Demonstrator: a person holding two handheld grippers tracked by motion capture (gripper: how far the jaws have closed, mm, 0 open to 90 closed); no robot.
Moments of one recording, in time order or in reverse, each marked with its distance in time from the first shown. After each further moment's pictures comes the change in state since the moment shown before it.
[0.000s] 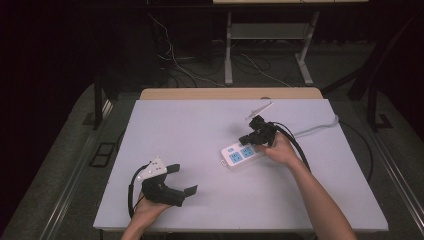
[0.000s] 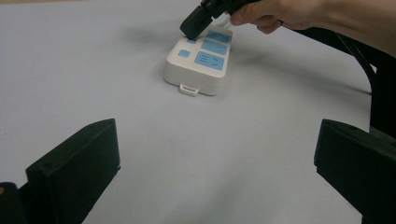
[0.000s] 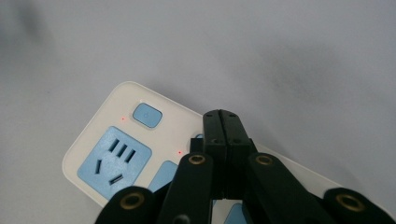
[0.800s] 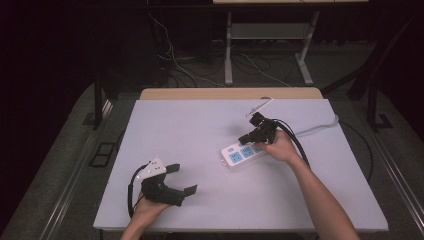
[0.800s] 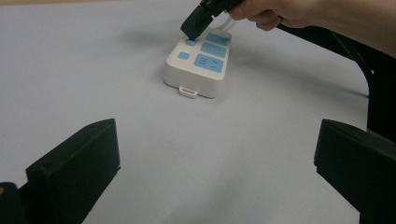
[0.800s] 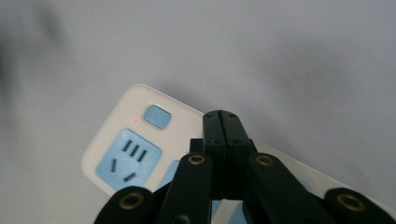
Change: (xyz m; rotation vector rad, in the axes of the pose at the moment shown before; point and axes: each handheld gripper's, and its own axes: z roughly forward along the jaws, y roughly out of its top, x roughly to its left) left arm 0.000 0.000 -0.001 -0.009 -0.005 -0.005; right arm -0.006 0.007 -0.003 0.038 0.071 0.040
